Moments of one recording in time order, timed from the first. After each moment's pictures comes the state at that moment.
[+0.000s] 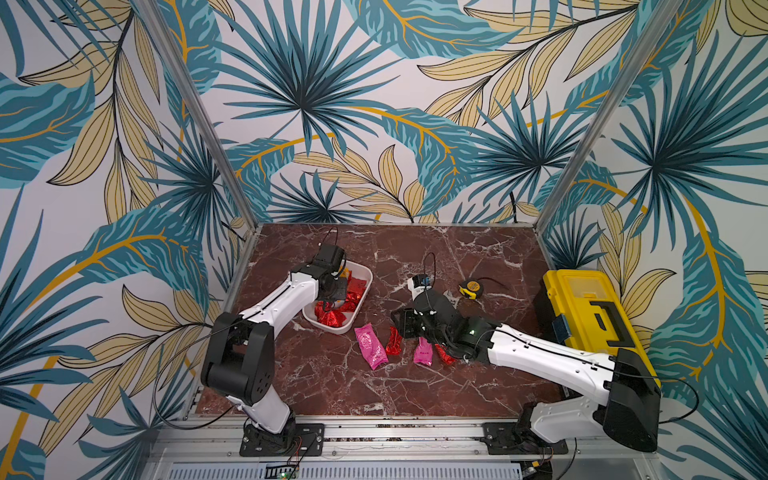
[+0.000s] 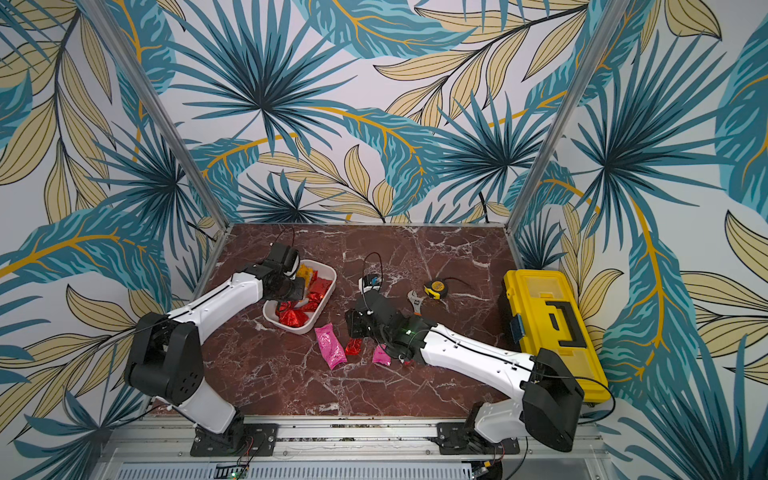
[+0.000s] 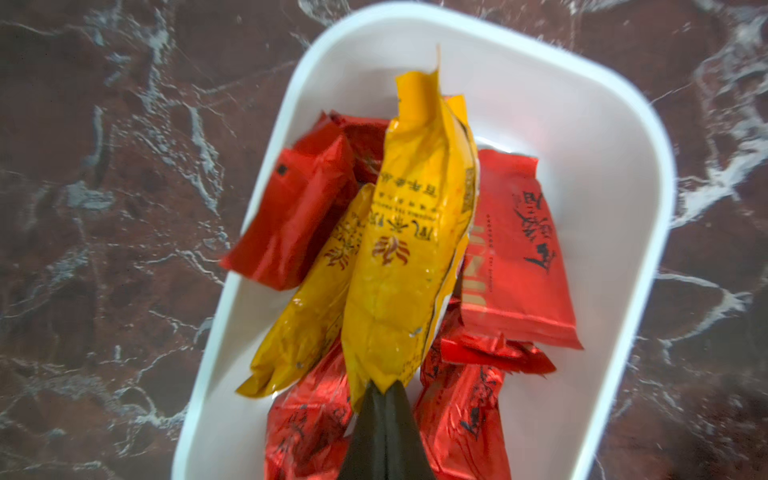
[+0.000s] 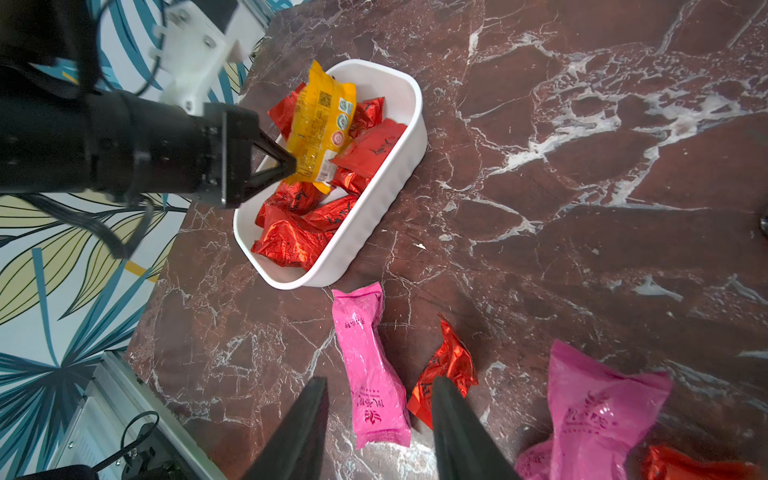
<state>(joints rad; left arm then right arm) -0.28 1.60 1.19 -0.66 -0.12 -0.26 0.94 1.38 0.98 -0.26 0.20 0.72</state>
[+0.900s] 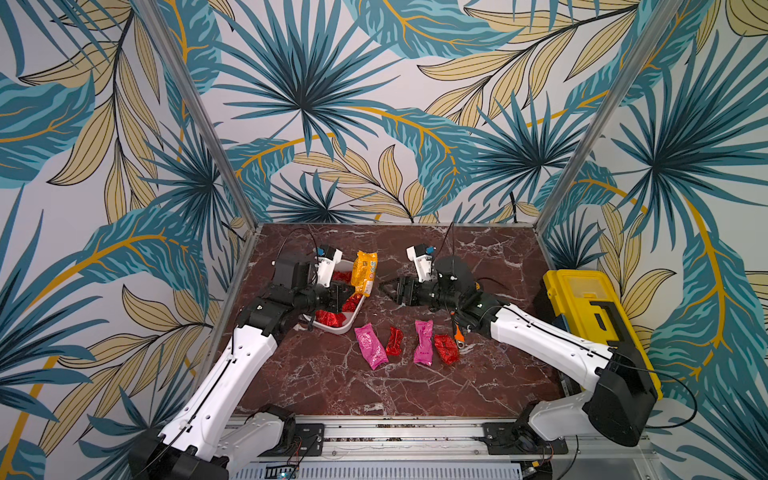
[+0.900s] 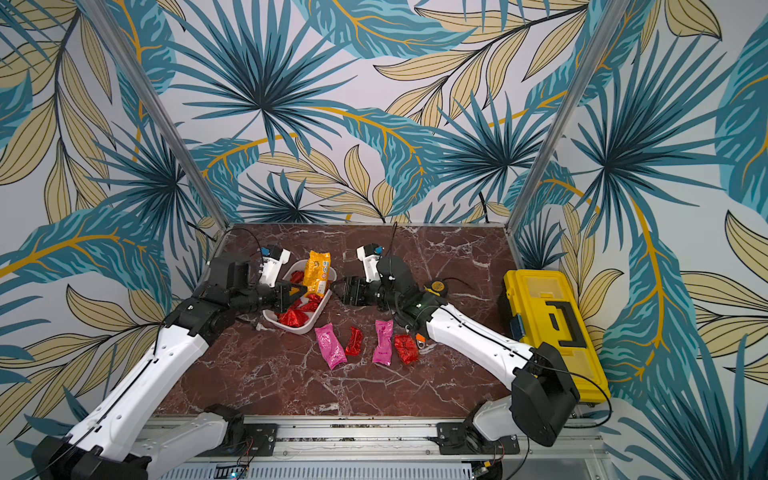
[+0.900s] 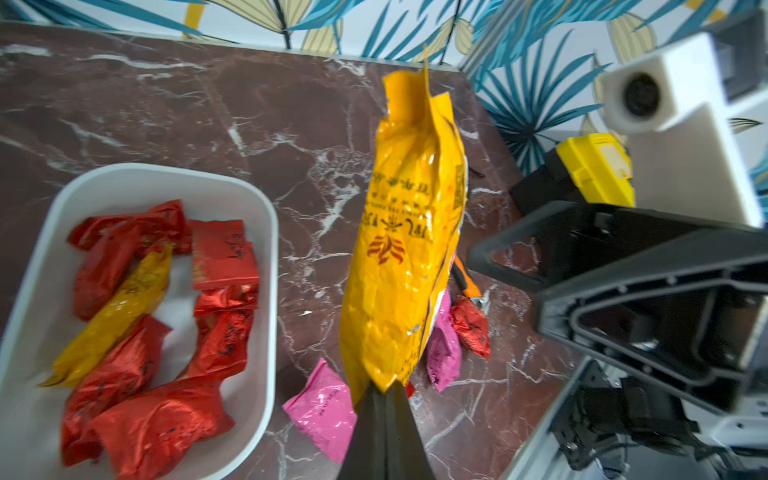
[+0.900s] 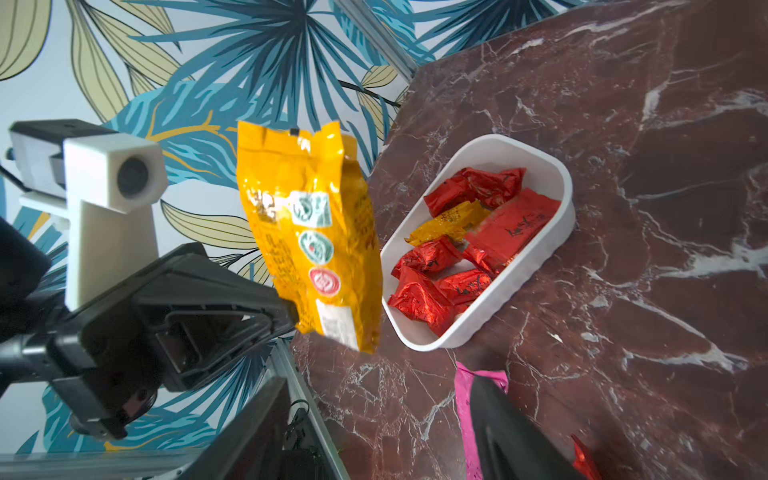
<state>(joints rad) -0.28 1.04 1.00 -0.56 0.53 -0.27 0.70 1.43 1.07 0.01 -0.33 0.72</state>
